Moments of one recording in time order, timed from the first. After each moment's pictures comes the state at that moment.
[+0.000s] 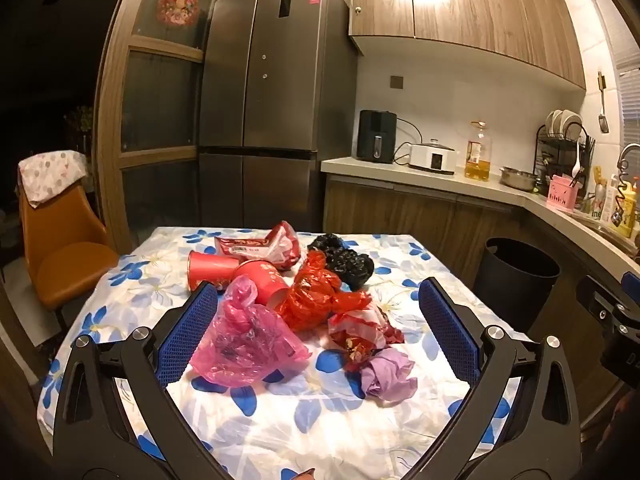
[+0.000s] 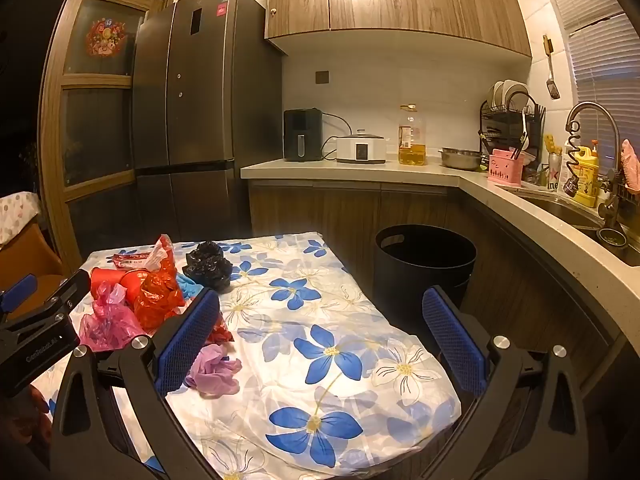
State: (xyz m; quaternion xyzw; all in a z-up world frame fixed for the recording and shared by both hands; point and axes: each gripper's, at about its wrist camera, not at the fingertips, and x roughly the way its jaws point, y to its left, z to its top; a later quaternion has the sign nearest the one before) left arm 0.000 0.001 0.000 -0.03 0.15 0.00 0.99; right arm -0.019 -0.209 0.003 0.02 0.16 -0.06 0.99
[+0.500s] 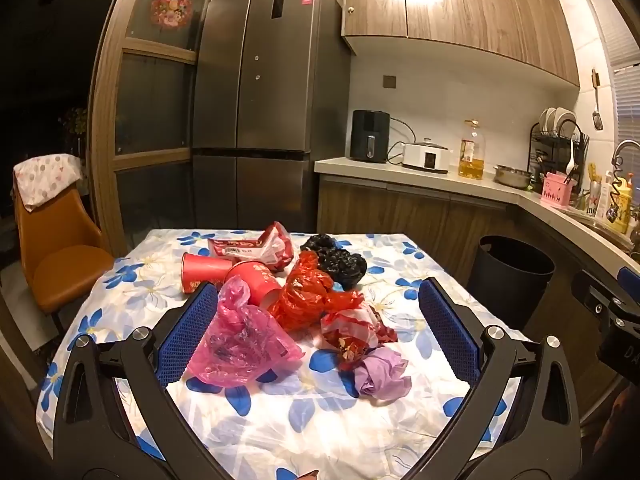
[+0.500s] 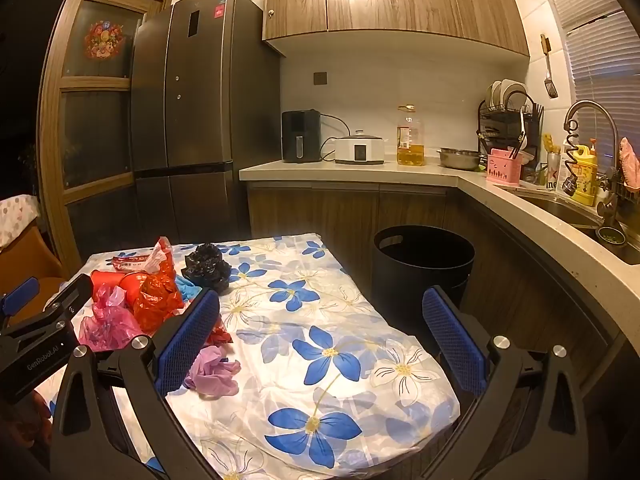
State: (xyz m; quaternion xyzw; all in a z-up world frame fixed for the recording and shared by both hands) left arm 0.000 -0.005 0.000 -0.02 0.15 -0.01 0.99; right arm -0.020 -0.212 0.005 0.02 0.16 -0.06 0.99
